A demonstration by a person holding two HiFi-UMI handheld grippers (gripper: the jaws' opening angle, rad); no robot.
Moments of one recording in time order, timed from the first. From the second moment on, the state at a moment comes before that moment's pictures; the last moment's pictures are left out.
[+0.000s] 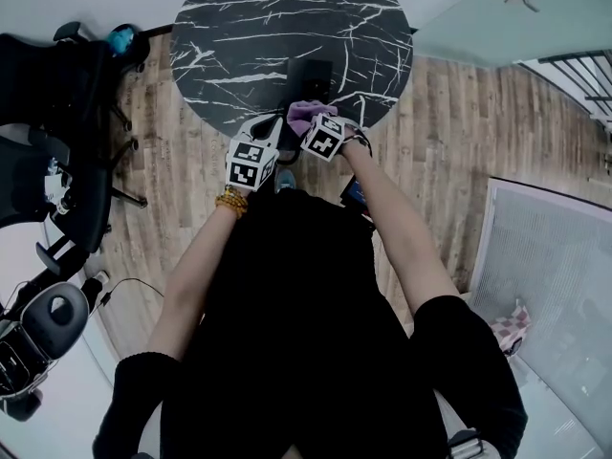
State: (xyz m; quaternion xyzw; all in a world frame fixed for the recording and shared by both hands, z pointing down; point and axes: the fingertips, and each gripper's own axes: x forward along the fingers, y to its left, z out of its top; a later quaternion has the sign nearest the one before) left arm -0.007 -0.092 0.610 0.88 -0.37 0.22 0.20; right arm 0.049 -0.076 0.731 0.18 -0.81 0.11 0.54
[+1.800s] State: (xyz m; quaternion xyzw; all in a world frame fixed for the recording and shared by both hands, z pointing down) left arm -0.004 -0.106 0.616 0.88 -0.37 0.21 0.22; right arm 0.128 -0.203 0.670 0.35 -0.76 -0.09 0.54
